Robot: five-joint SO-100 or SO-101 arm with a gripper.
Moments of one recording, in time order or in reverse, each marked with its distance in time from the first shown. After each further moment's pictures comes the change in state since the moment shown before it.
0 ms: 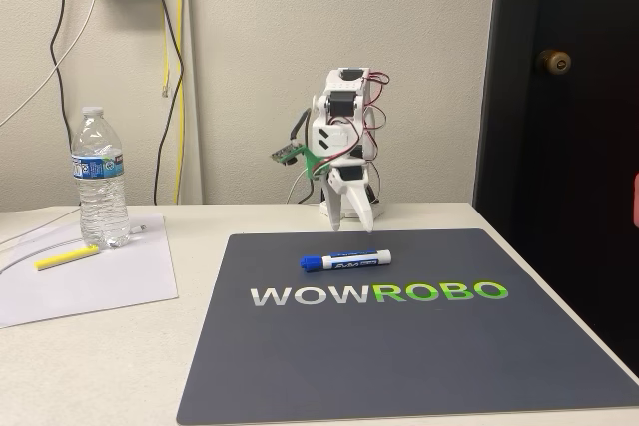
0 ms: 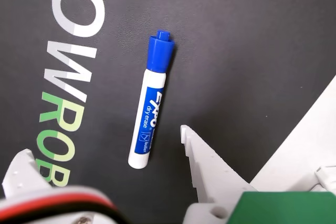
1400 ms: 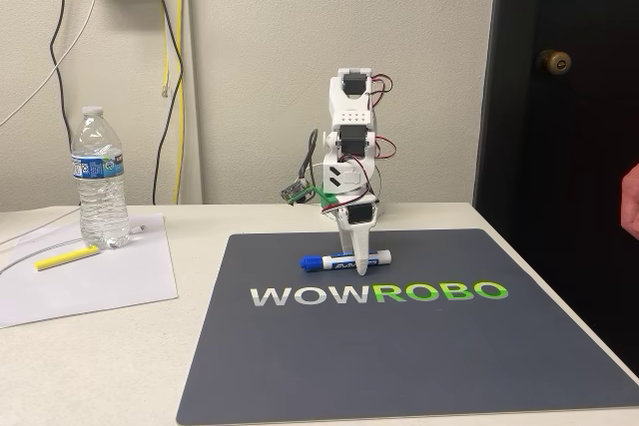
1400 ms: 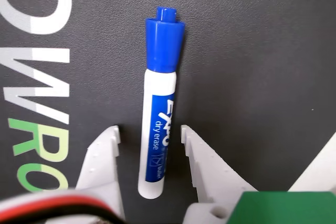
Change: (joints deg) arm -5.0 -16.2 -1.6 -7.2 11.0
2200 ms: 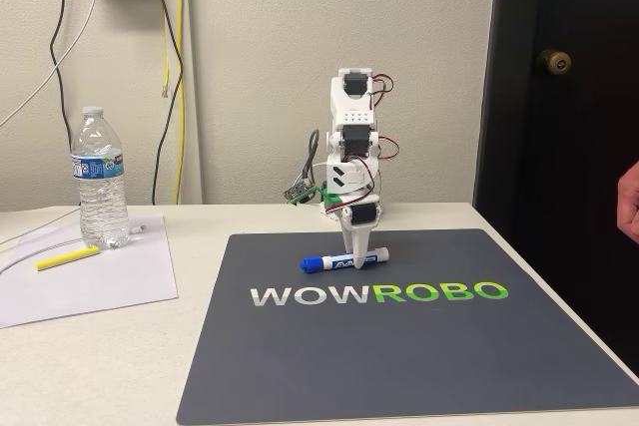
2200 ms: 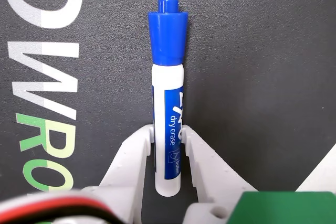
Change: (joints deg) arm -0.4 0.0 -0.1 -0.9 1.0
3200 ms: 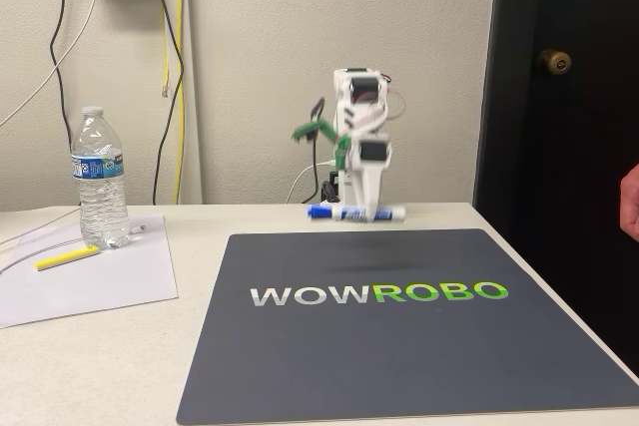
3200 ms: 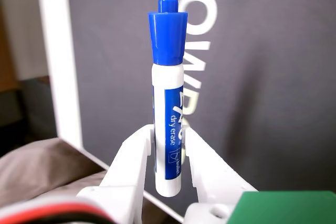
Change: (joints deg) arm -4.8 30.4 0.8 -7.3 11.1
